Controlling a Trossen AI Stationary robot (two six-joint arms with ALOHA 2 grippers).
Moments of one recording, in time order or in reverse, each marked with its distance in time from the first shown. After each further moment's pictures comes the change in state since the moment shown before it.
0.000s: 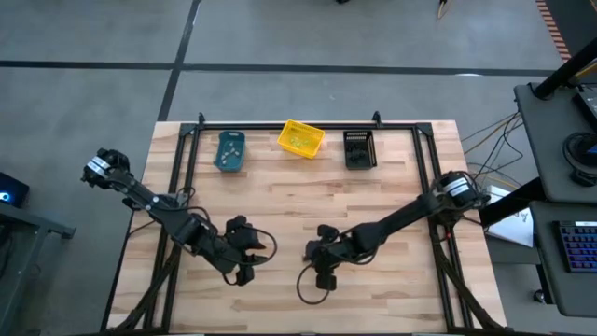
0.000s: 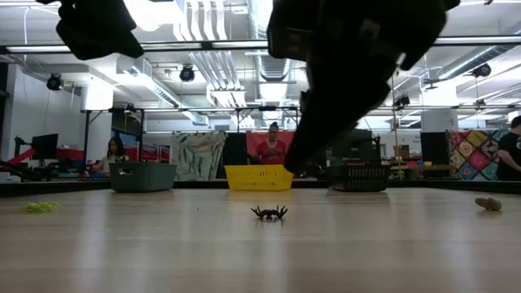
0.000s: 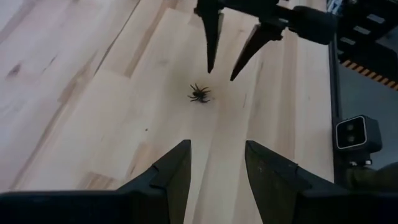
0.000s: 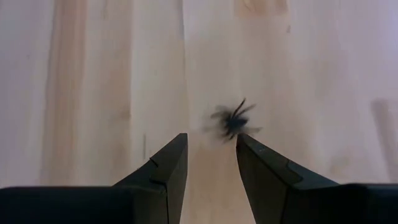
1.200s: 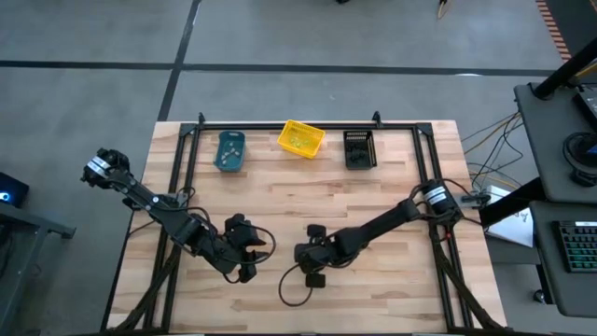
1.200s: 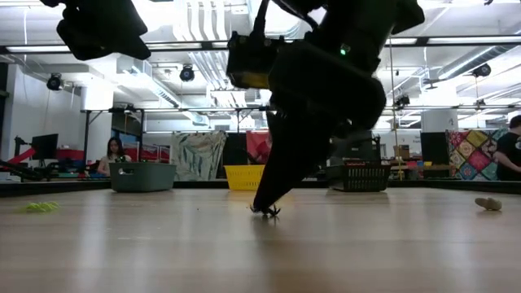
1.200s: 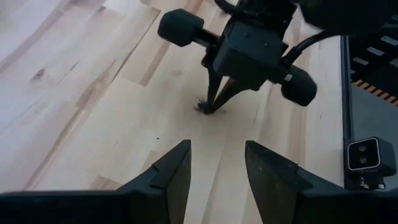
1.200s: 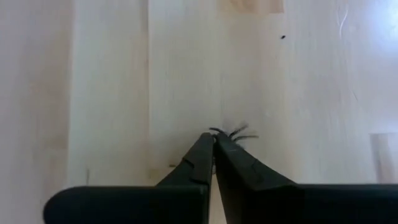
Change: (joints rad) left arm -0.003 0.000 -0.004 0.001 -0.076 -0.049; right arm -0.030 0.179 0.184 -0.119 0.074 -0.097
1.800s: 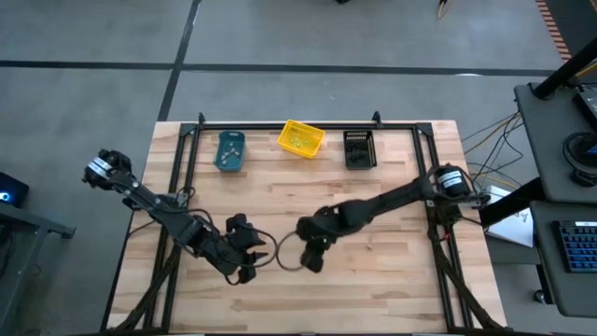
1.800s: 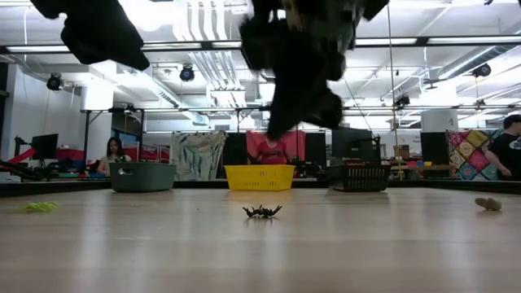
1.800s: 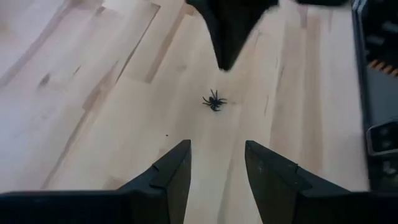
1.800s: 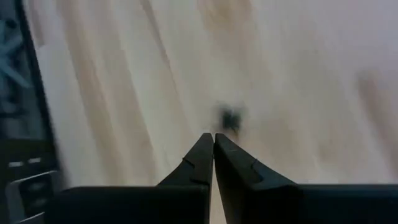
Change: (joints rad) left arm 0.000 0.017 -0.012 -0.004 0.000 0.068; right arm -0.132 -0.162 -0.001 -0.100 -0.337 0.292
